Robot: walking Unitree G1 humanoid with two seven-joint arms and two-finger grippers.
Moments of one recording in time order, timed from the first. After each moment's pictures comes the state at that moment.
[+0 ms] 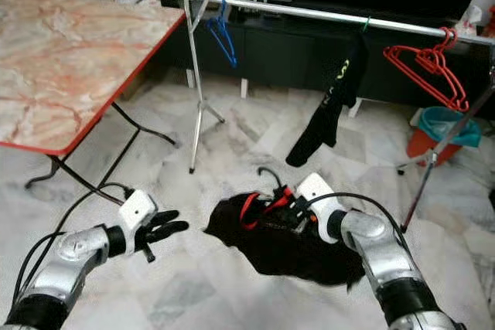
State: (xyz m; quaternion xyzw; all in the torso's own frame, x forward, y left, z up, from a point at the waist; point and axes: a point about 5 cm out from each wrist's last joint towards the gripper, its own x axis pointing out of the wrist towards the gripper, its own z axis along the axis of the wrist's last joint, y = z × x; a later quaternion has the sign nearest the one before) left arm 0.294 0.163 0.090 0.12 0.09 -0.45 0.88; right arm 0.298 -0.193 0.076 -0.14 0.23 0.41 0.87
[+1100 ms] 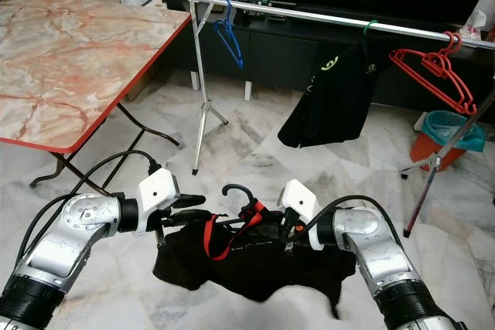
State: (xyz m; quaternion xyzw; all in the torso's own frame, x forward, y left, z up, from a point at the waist) left arm 0.289 0.127 0.136 0.21 0.06 -0.54 0.81; right arm 0.283 -0.168 0.091 -0.10 0.19 0.56 0.80
